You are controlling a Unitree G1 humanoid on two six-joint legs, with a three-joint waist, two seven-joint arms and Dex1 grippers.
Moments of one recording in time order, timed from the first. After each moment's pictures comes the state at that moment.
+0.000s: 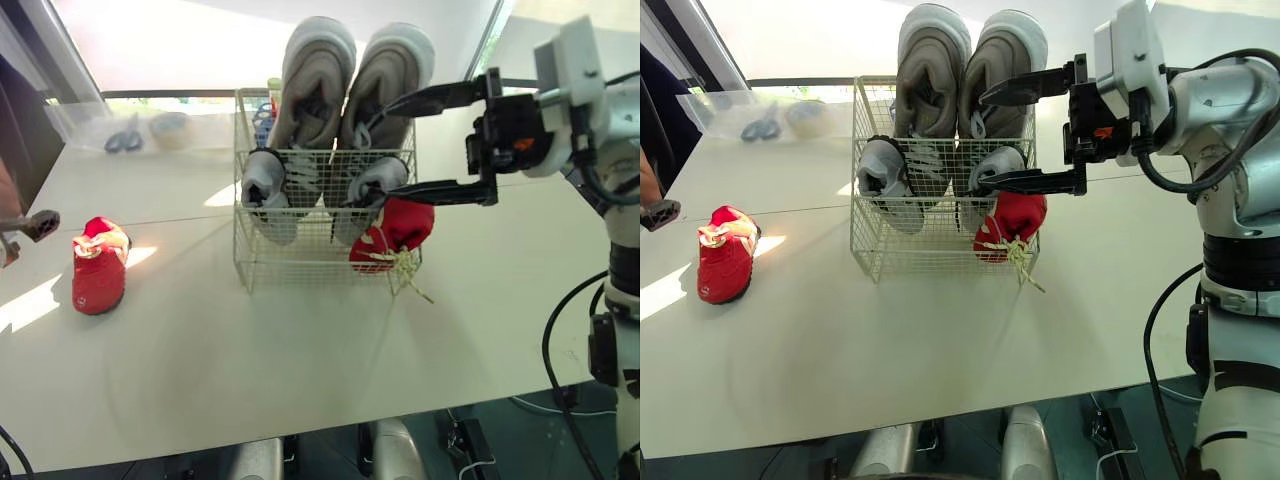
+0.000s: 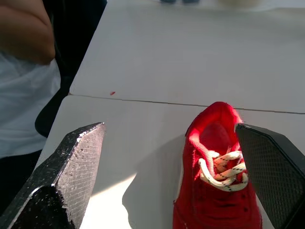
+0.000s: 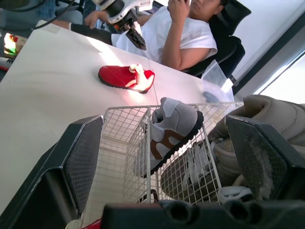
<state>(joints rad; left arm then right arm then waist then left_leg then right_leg) -0.37 1.02 0.60 0.16 -0.60 1.03 -0.25 -1.04 -0.84 -0.01 -0.09 0.57 0.47 1.34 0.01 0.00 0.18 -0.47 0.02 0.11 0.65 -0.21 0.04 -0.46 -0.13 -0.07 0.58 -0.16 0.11</state>
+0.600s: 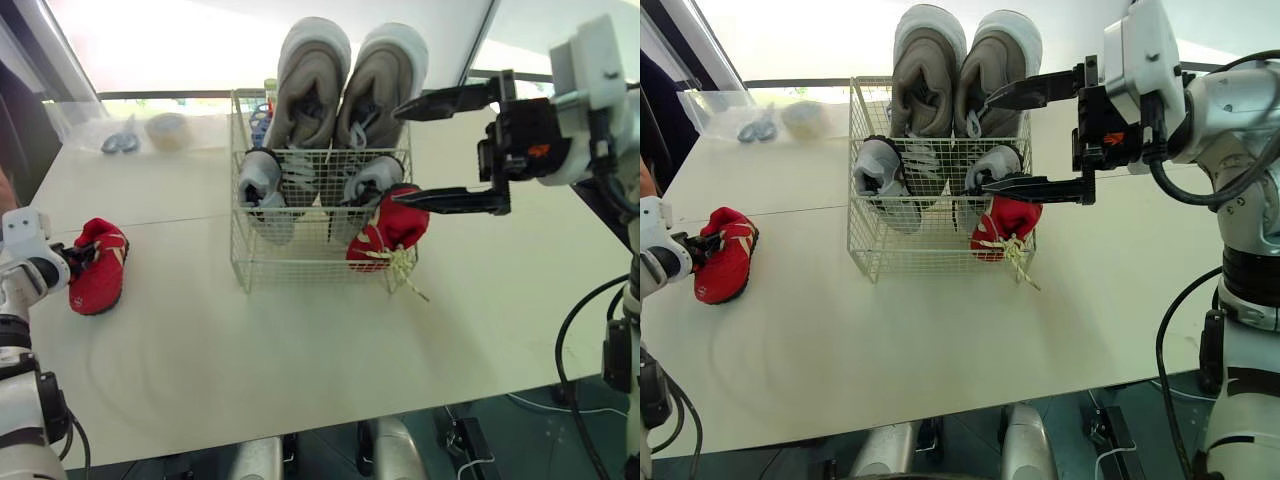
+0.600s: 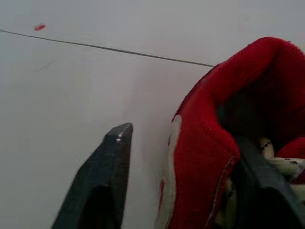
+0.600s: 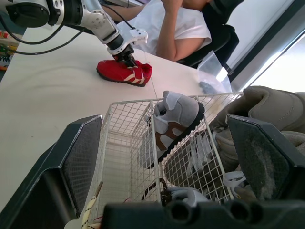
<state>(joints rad) -0.69 0.88 0.36 0.89 -0.35 0.59 -0.47 -0.98 -0.90 -0.06 -0.23 0.61 0.60 1.27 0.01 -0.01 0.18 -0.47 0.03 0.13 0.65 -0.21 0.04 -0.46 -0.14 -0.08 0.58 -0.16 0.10</state>
